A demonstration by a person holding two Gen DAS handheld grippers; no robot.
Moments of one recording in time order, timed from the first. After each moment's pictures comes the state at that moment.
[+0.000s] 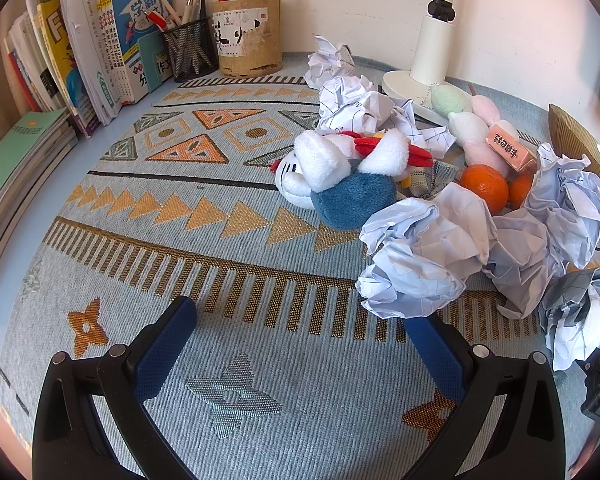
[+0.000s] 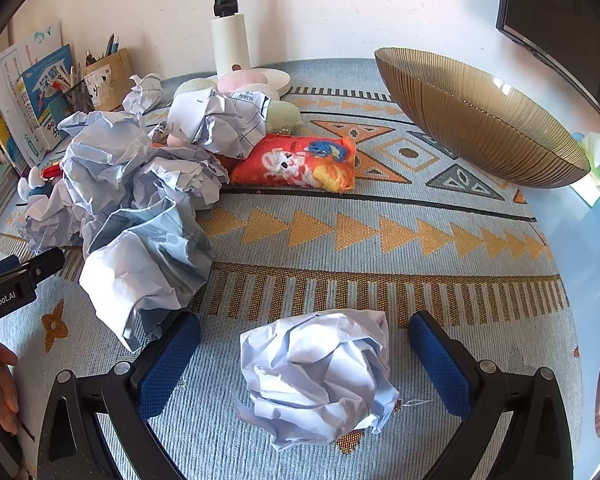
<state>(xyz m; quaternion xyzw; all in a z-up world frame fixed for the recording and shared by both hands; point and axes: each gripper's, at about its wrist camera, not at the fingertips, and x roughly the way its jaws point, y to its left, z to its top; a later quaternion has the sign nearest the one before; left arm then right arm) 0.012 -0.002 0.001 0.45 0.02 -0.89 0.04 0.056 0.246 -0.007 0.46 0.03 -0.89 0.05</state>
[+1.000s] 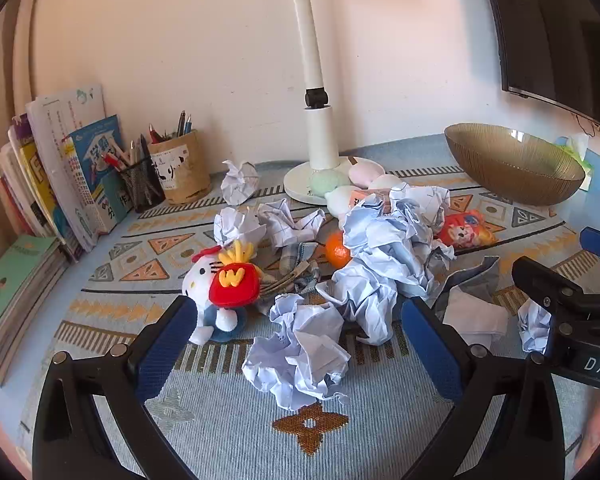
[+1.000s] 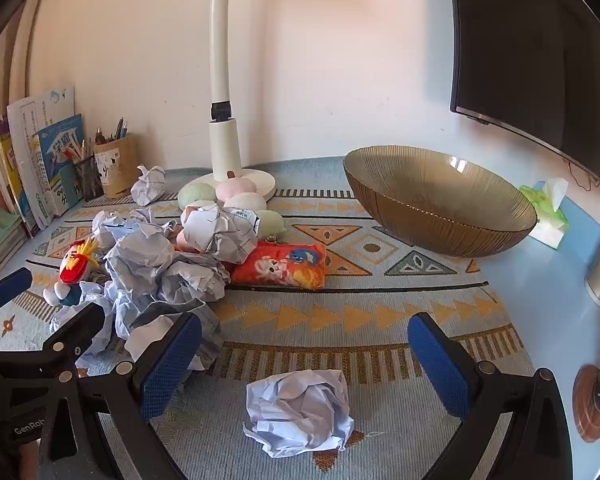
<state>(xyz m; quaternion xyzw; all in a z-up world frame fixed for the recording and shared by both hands) 0.060 0.079 0.043 0.29 -0.08 -0.95 -0.03 0.085 0.256 0.031 0.30 0.02 -0.95 0.02</state>
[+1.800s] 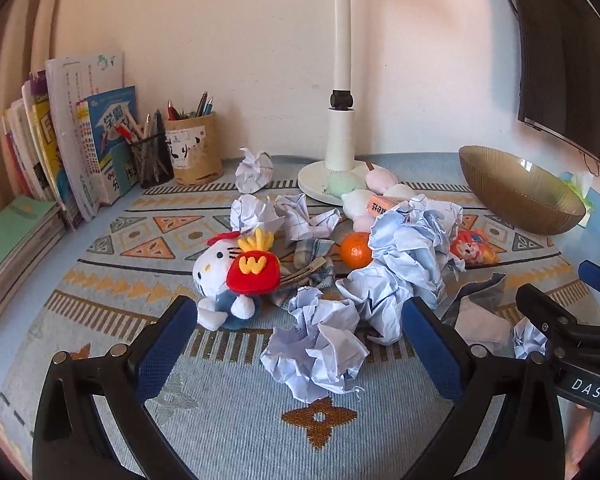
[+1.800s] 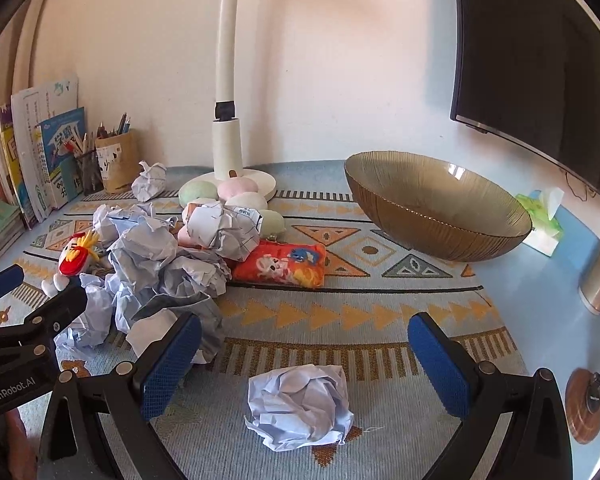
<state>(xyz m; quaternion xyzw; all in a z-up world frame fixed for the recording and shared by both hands) 0.065 0.059 0.044 0.29 -0.02 -0.96 -0.02 0.093 0.250 0.033 0.30 0.04 -0.95 0.01</state>
